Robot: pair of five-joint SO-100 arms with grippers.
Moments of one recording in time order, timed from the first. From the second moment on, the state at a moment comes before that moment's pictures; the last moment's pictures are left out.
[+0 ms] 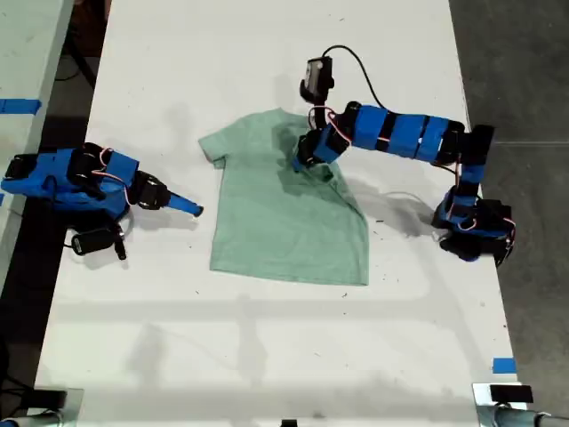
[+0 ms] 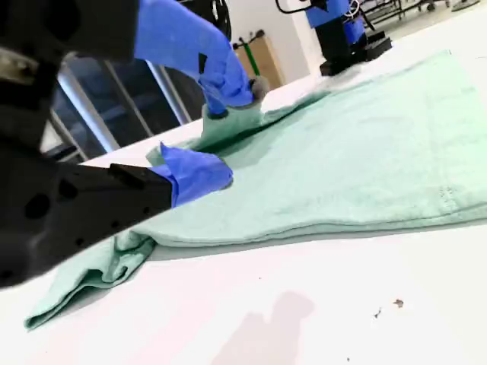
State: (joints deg) arm 0 -3.5 204.8 186.2 58.5 29.9; arm 1 24.5 76.2 67.6 71.6 -37.3
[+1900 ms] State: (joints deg) arm 0 -3.5 204.8 186.2 58.5 29.9; arm 1 21.8 200.3 173.8 81.5 -33.6
